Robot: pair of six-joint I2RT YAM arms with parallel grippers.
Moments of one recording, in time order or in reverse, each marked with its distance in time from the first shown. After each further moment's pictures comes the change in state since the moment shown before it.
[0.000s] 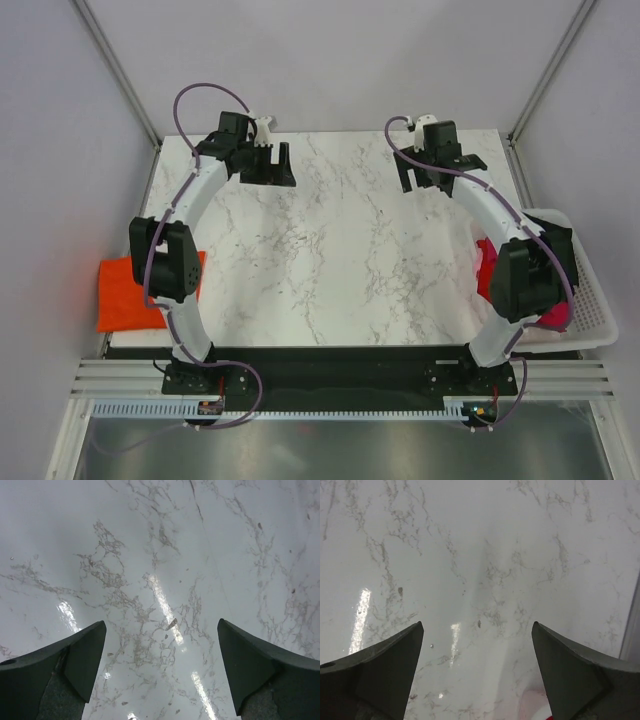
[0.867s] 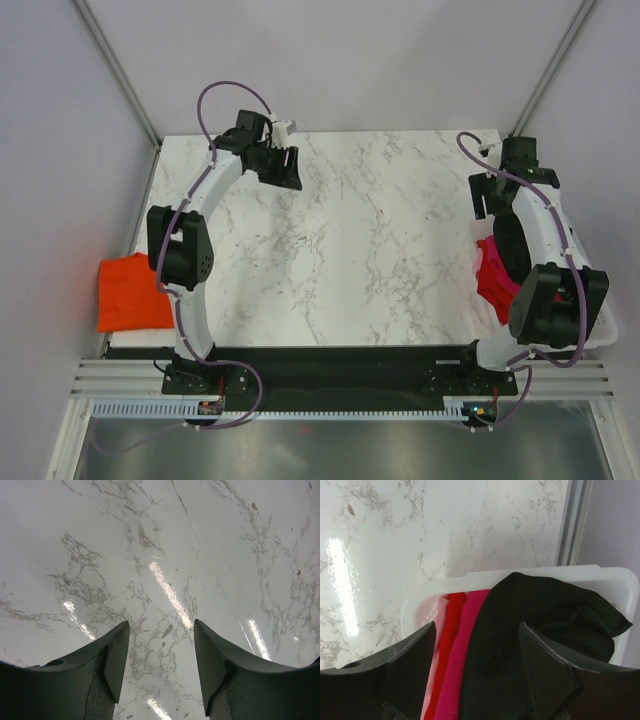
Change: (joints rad) left arm -0.042 0.133 0.141 -0.069 0.076 0.100; right arm -0.373 -0.199 -0.119 -0.334 -0.008 -0.165
